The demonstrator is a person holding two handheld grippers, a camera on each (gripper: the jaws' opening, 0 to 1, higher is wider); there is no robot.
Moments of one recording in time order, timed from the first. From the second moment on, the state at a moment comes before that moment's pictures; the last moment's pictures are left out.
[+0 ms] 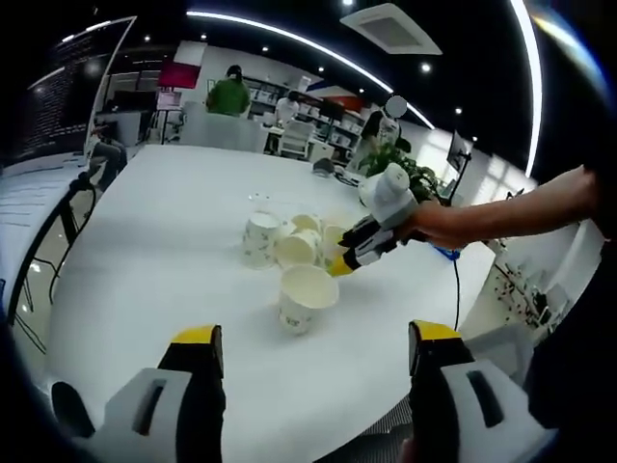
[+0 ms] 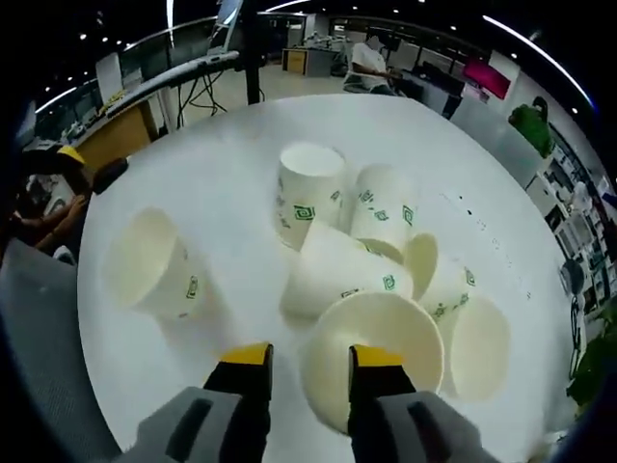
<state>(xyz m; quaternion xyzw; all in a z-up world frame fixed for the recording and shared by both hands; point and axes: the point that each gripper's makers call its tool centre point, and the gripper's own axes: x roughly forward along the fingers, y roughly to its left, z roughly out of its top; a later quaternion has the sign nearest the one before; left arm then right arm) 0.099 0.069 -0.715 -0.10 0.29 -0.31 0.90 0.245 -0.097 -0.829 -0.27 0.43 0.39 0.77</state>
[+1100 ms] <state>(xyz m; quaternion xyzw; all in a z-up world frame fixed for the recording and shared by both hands) 0.102 0.057 -0.713 -0.09 0.28 -0.32 0.90 0.221 -0.113 -0.813 -0.29 0.42 0.40 0.77</state>
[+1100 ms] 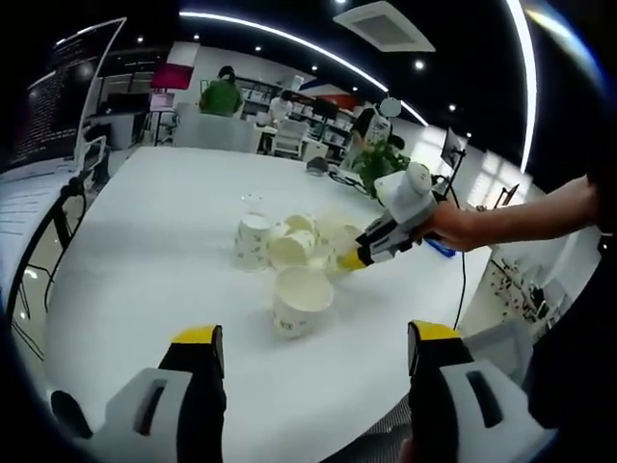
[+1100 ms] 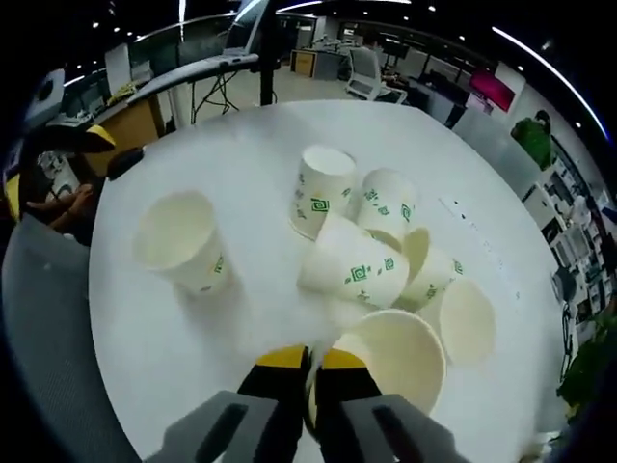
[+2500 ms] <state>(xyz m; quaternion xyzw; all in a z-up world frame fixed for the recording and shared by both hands) 0.102 0.043 -0.719 -0.08 0.29 -0.35 0.89 0.191 -0.079 -0.749 -0.34 0.34 0.44 0.76</state>
